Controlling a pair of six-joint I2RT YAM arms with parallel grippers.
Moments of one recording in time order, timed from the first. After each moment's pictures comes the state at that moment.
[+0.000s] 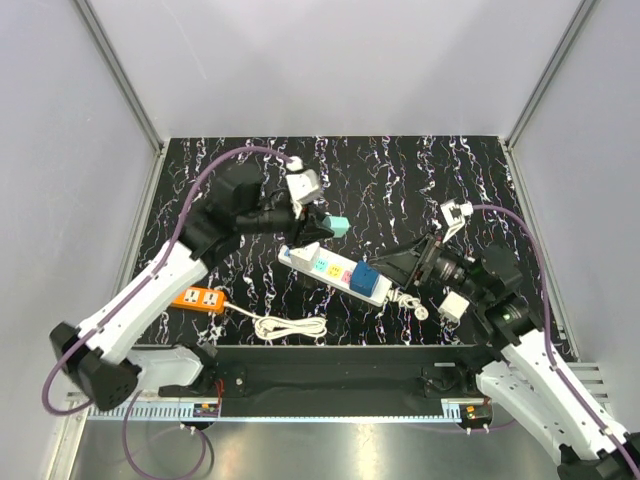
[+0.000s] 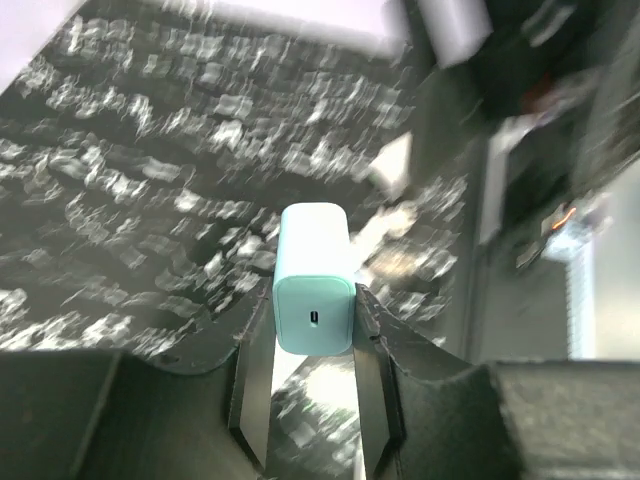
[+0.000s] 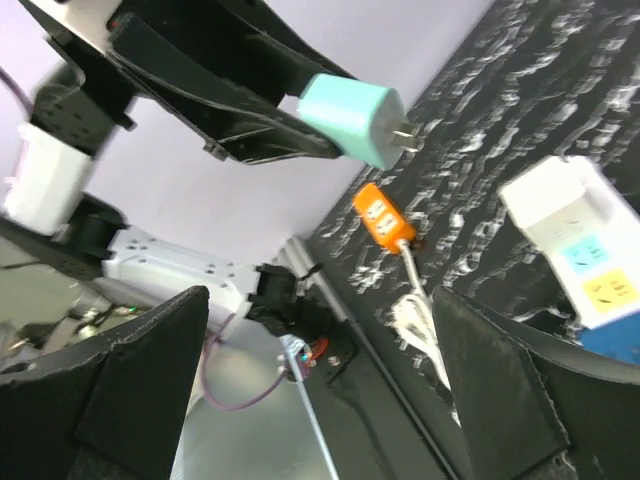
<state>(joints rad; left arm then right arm) -0.65 1.18 1.23 -0.35 0.65 0.14 0.48 0.62 0.60 0.12 -0.59 0.86</state>
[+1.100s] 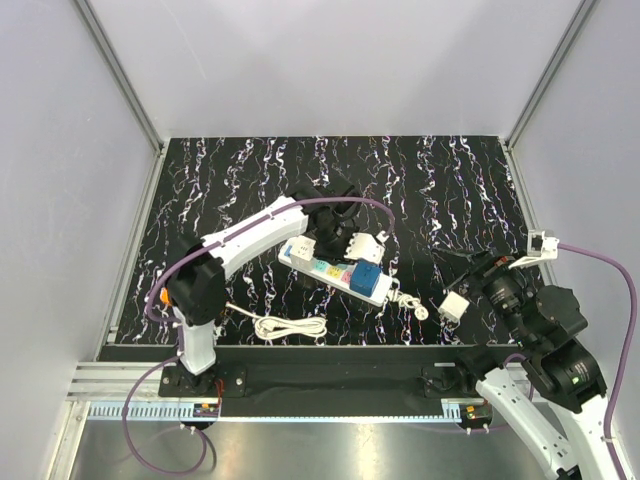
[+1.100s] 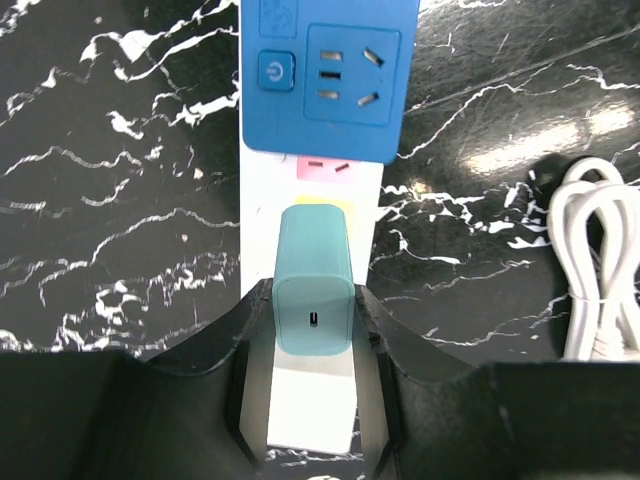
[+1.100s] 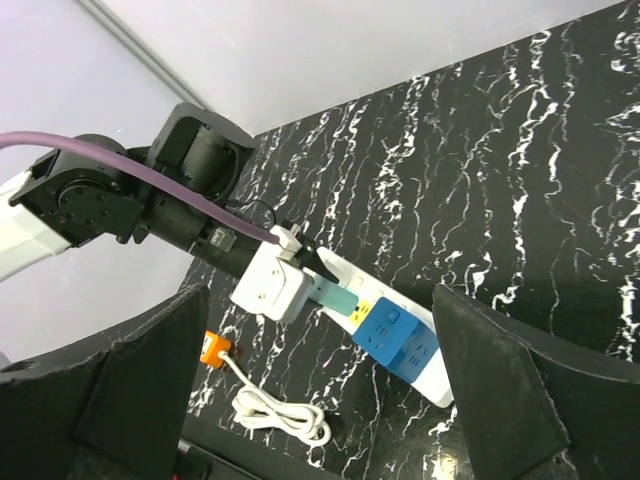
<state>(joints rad) -0.81 1.87 1.67 -1.06 0.37 1.10 0.48 0.29 0.85 -0.55 0.09 0.62</state>
